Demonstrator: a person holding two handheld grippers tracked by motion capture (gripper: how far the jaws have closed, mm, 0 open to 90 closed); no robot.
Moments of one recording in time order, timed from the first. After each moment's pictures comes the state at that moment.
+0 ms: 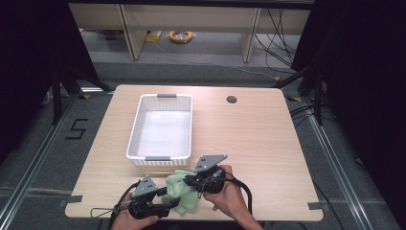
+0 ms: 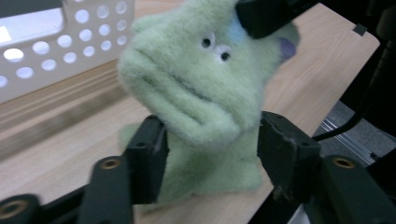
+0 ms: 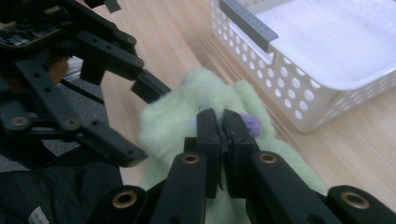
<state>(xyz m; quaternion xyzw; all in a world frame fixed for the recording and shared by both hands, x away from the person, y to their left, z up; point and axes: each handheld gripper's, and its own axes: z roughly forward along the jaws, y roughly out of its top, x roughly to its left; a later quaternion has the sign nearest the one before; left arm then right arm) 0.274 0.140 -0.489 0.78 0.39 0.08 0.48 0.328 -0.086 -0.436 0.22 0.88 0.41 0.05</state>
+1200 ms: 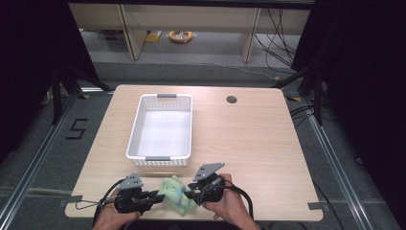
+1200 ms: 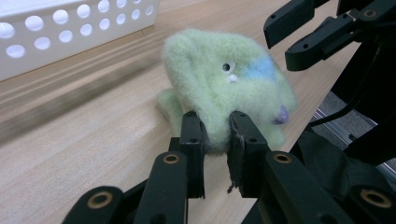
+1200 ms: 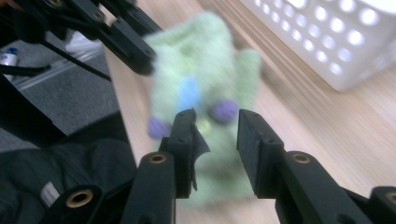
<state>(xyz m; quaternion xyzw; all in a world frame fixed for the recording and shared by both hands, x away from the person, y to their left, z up) 0.286 0.180 -0.494 0.80 0.39 0.02 0.46 0.320 -0.093 -0.463 0.24 0.90 0.37 0.02</state>
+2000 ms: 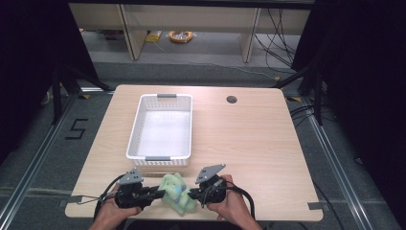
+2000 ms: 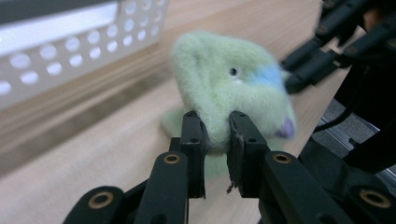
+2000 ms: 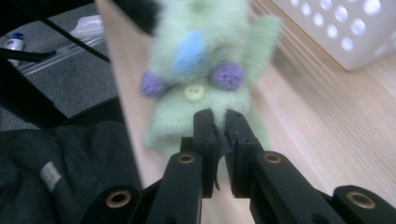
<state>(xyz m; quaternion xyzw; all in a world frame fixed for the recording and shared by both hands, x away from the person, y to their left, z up) 0.303 0.179 -0.482 0.79 0.38 0.02 0.48 0.315 -0.095 -0.469 0.21 0.91 0.37 0.00</state>
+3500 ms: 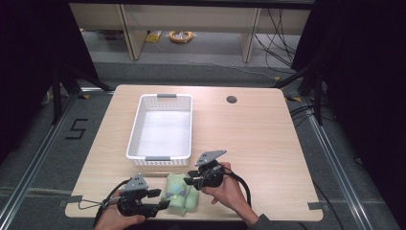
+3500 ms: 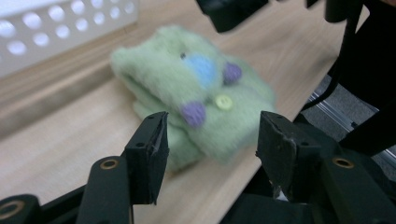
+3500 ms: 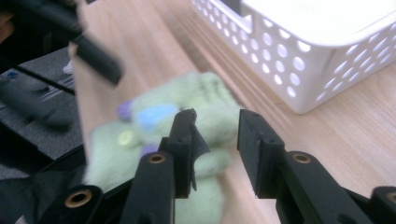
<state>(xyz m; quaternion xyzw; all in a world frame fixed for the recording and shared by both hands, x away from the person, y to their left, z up) 0.273 0.166 -0.487 0.81 0.39 0.02 0.44 0.361 -0.088 -0.471 0.26 0.88 0.40 0.02</state>
